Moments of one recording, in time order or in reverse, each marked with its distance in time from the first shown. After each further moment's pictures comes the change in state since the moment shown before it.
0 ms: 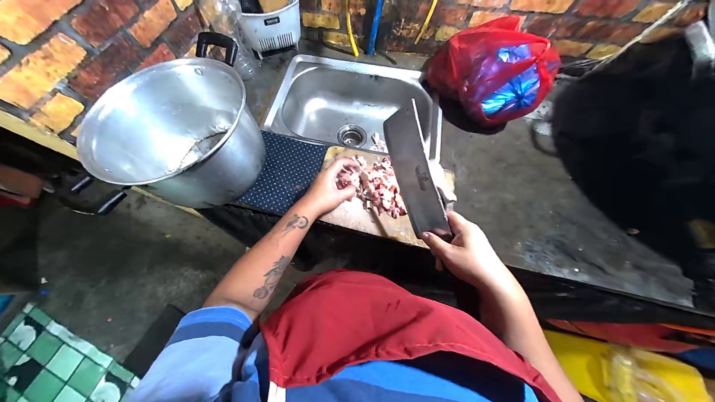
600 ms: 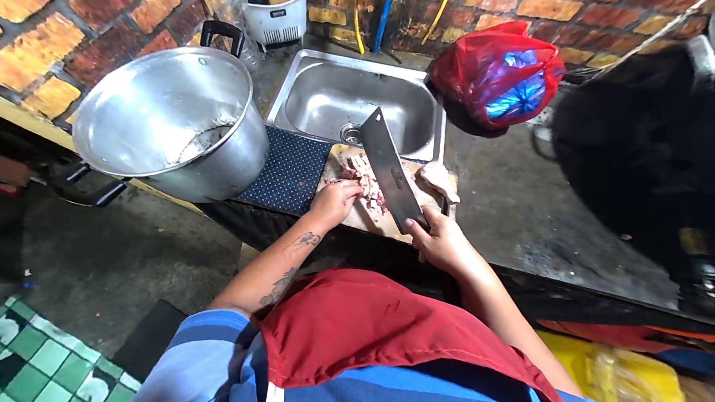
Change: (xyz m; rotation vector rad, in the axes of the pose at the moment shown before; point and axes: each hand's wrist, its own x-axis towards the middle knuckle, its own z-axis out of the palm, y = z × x) left_hand -0.024 -0.023 0.022 0.401 0.077 0.294; right_hand 0.024 -0.016 0.026 -0.169 -0.078 -0.001
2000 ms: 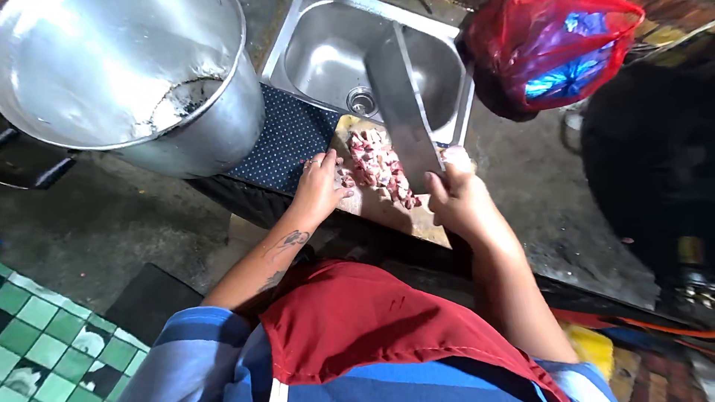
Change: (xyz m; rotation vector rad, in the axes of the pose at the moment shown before) left_hand -0.010 0.007 -0.032 0.060 -0.060 -0.529; right_hand 0.051 -0.025 -0.016 -0.190 0.099 -0.009
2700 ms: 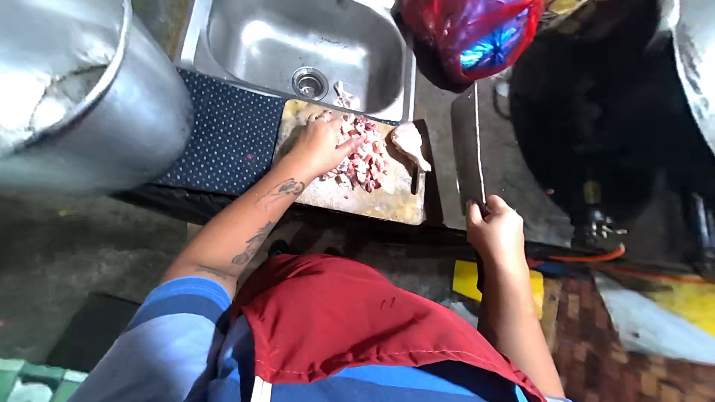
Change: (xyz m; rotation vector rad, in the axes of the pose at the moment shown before) left_hand 0.086 0.045 0.028 0.035 -0.229 0.327; right_hand -0.080 0.106 -0.027 -0.275 0.324 0.523
